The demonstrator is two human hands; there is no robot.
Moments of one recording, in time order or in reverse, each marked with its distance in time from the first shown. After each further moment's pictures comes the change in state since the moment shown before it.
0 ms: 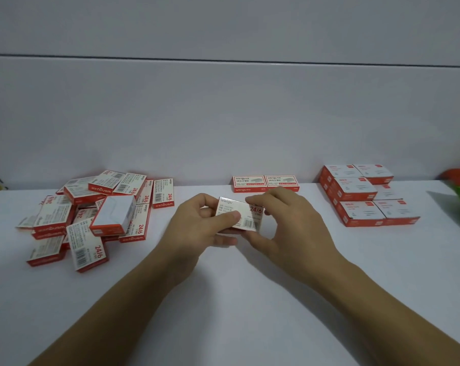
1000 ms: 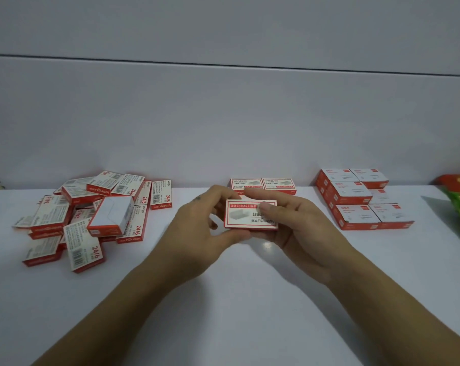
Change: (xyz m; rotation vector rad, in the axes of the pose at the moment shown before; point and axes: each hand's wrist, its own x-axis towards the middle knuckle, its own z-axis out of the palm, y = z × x) left_hand -0.010 0.003 -0.002 0.622 -0.012 0.479; right_hand 0.007 -0.001 -0.025 1.524 -0.310 0.600
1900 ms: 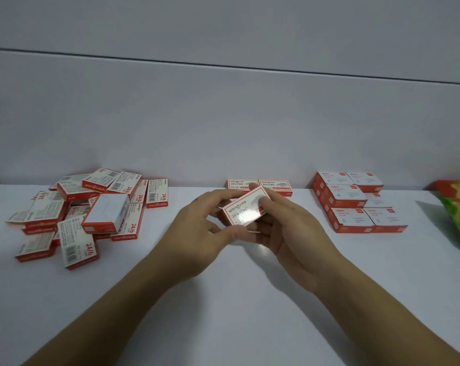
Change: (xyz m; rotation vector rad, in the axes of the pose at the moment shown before) left_hand -0.001 -0.001 0.008 -0.208 -0.011 -0.055; right_hand -0.003 0.003 0.008 -0.002 0.060 0.002
